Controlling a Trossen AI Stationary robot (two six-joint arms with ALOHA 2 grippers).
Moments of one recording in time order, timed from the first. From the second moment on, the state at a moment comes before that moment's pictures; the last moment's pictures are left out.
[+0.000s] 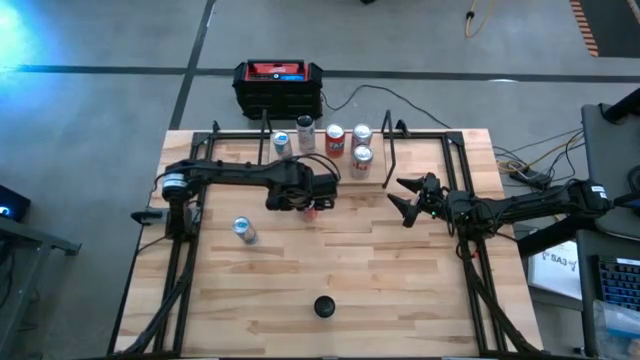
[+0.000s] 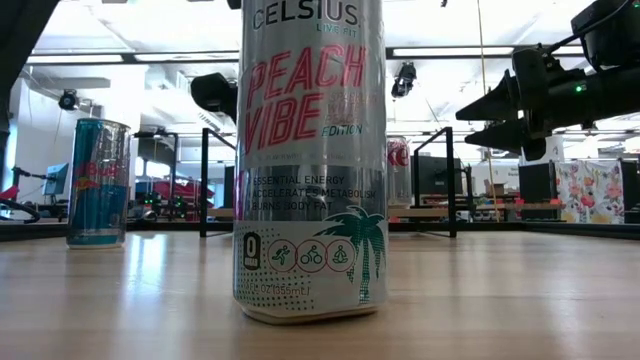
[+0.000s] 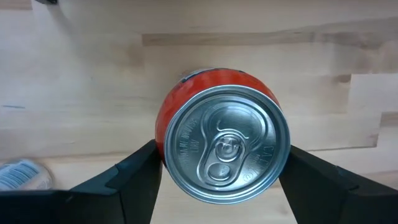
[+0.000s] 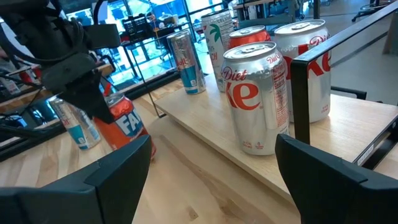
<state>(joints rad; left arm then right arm) 0.08 1.92 1.66 -1.15 -0.14 -1.47 -0.02 0.72 0.04 0.58 0.47 0.33</state>
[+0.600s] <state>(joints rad) 0.05 1.95 1.66 -1.17 -0.14 -1.48 -0.02 0.72 0.04 0.58 0.47 0.33</state>
